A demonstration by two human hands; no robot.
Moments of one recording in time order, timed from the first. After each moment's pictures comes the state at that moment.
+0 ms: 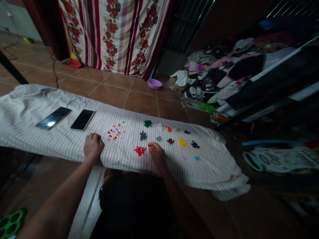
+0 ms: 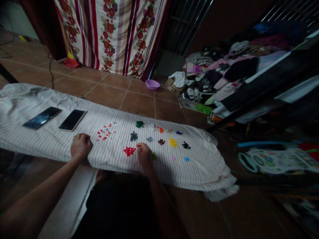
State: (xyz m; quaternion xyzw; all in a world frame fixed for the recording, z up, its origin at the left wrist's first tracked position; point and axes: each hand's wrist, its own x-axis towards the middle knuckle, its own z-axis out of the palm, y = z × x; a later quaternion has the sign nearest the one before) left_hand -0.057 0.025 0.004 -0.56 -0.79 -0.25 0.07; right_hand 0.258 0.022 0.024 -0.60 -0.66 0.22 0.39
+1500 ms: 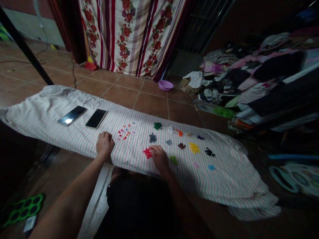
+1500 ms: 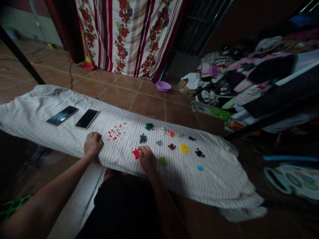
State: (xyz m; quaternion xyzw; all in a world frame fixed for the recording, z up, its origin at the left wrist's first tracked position) left_hand -0.057 0.026 0.005 -0.57 -0.78 -0.25 0.06; right_hand 0.235 0.025 0.014 -0.54 -0.76 0.17 0.31
